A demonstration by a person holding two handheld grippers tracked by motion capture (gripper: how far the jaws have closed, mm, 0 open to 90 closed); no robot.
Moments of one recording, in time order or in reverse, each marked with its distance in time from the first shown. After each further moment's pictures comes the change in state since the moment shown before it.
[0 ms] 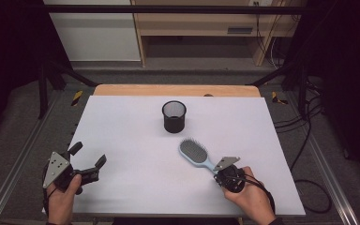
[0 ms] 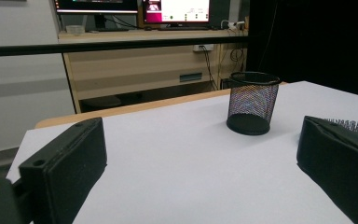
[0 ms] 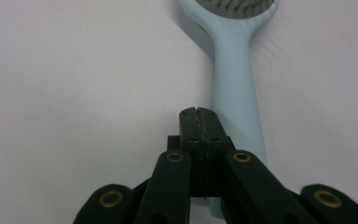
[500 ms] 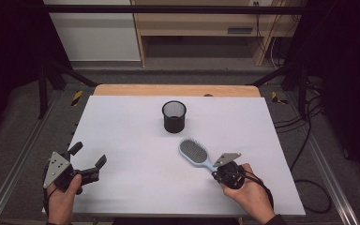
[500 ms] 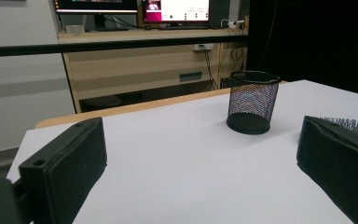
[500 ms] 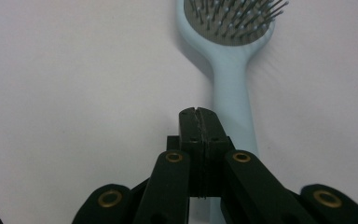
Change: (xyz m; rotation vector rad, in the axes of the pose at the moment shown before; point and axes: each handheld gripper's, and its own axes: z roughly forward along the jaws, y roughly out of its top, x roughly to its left) left arm 0.000 0.000 0.000 0.003 0.000 0.004; right arm -0.005 0.011 -0.004 -0.040 0.033 0.025
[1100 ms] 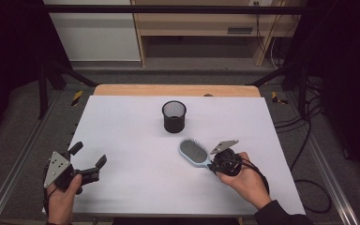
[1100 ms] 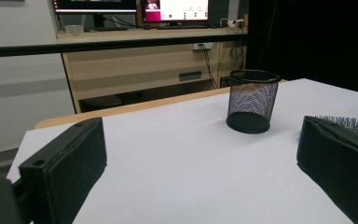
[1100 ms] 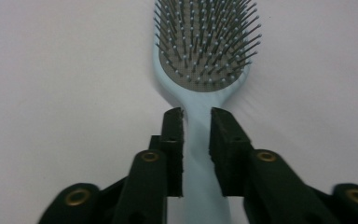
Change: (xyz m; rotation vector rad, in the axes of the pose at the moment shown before) left arm 0.000 0.000 0.001 0.005 -0.003 0.004; right arm -0.020 0.026 0.008 -0.009 0.020 0.025
